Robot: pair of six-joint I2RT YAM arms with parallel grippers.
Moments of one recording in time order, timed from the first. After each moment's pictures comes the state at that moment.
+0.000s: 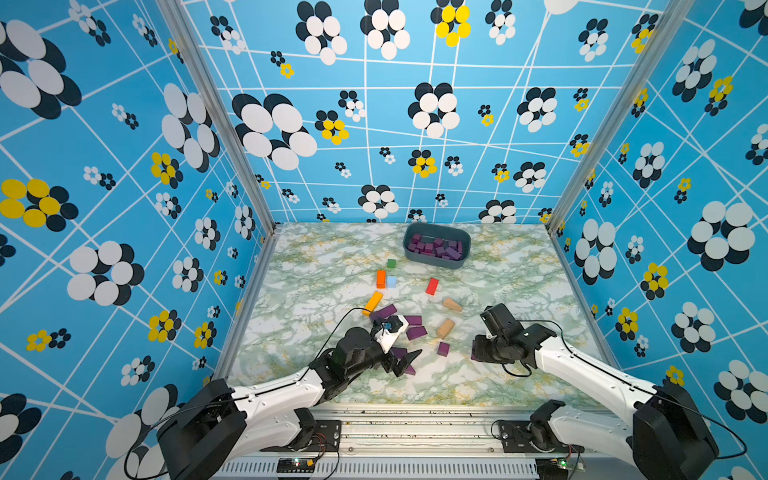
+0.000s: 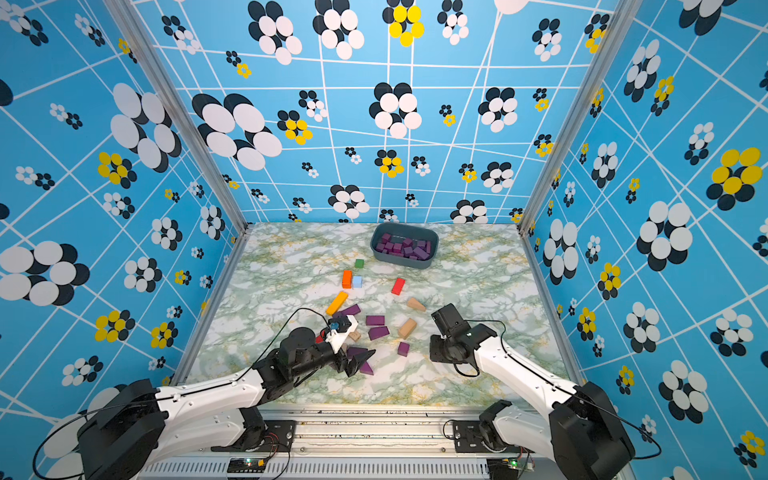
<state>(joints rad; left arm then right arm) -0.84 1.12 0.29 0.52 0.17 0.01 0.54 1.17 0.60 -0.64 0.02 0.57</state>
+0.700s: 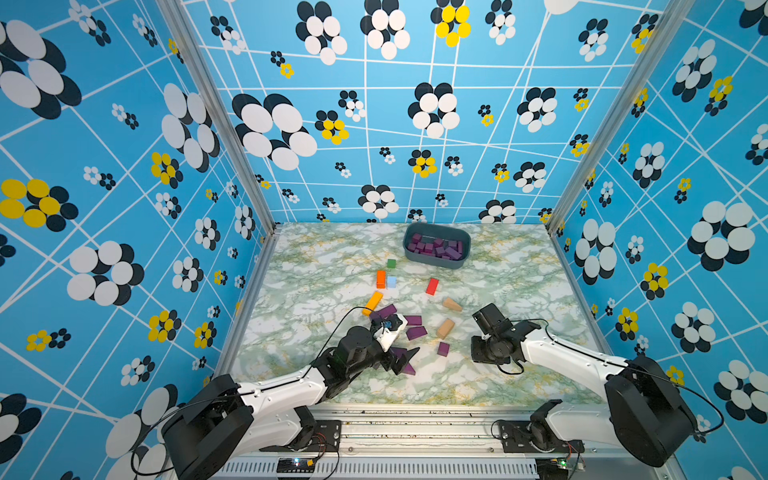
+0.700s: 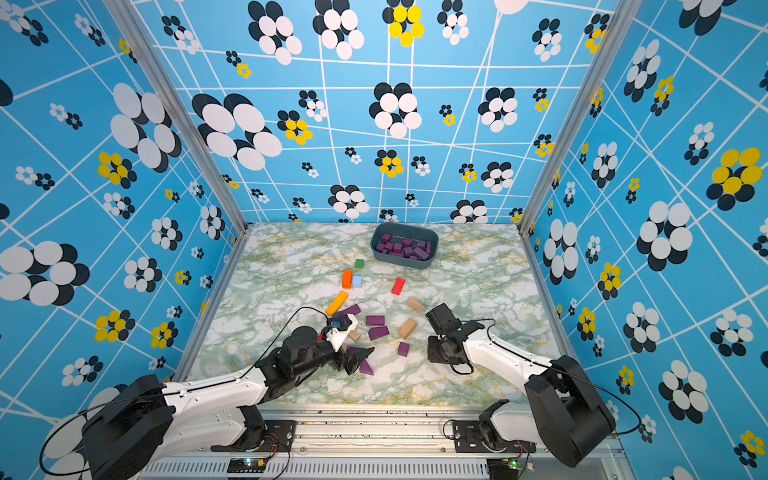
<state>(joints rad) -0.82 1.14 0.29 0.52 0.13 0.01 0.54 1.32 0.61 -0.58 0.05 0.58</state>
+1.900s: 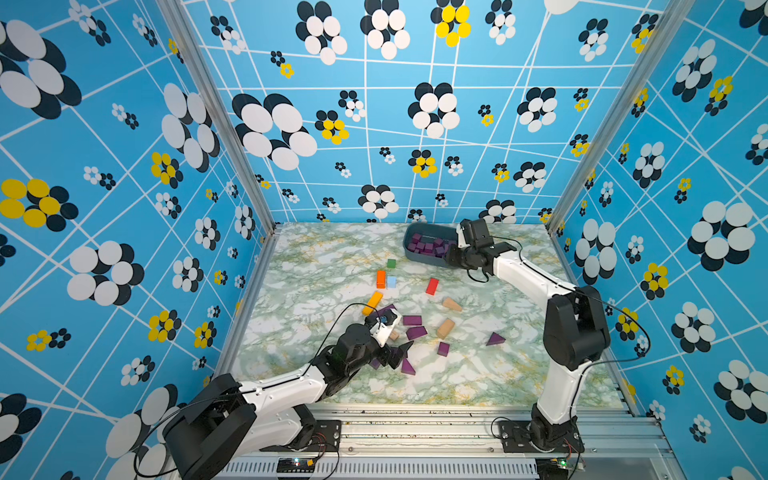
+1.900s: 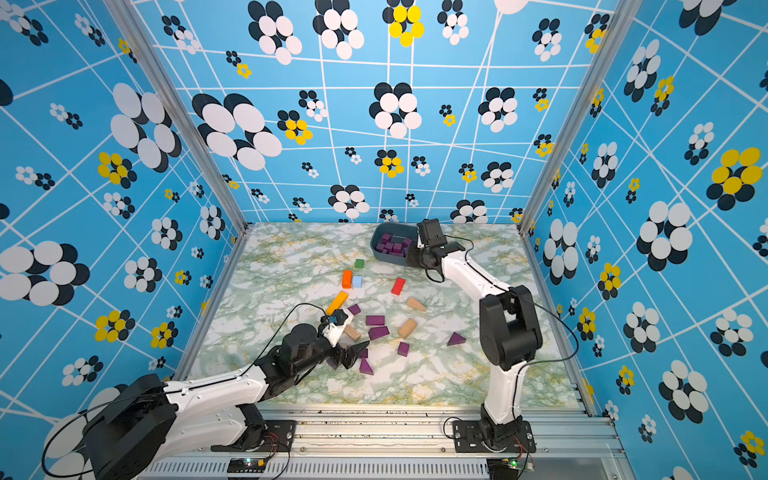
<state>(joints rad) -0.79 1.16 0.29 0.49 0.07 -0.01 0.35 1.96 1.58 -0.44 -0.06 0.42</state>
